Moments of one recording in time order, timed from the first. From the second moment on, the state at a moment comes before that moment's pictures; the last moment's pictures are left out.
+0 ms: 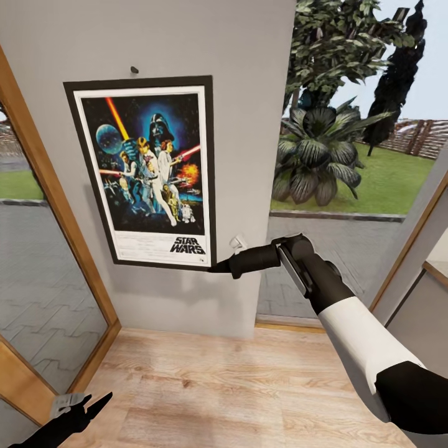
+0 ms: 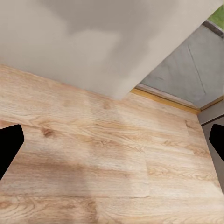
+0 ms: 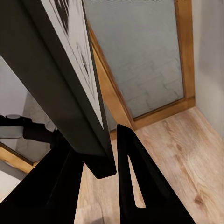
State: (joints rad) left arm -0.40 0.42 -0.15 -0.21 0.72 -0.23 -0.93; right arm -1.04 0.00 0.35 -0.99 -0.08 0.77 1.14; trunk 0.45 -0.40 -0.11
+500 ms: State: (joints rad) left arm -0.40 0.42 -0.15 -0.21 0.72 -0.23 -0.93; right arm -1.04 0.00 0.35 -1.00 -0.08 0.77 1.13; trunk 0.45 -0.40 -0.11
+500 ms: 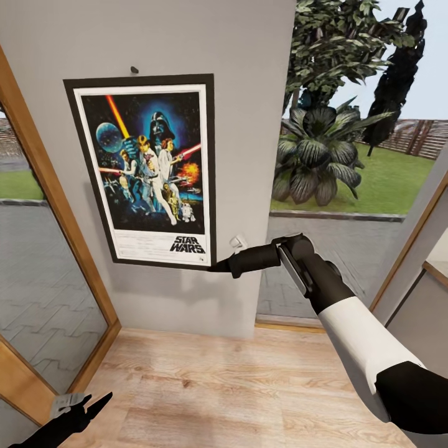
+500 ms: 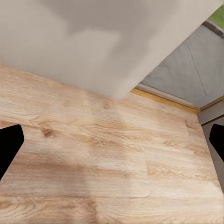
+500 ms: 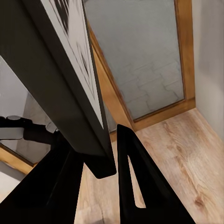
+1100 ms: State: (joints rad) left arm -0.40 0.42 -0.15 -0.21 0.72 -0.23 -0.93; right arm -1.04 0.00 0.35 -1.00 -0.08 0.77 1.13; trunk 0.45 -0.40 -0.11
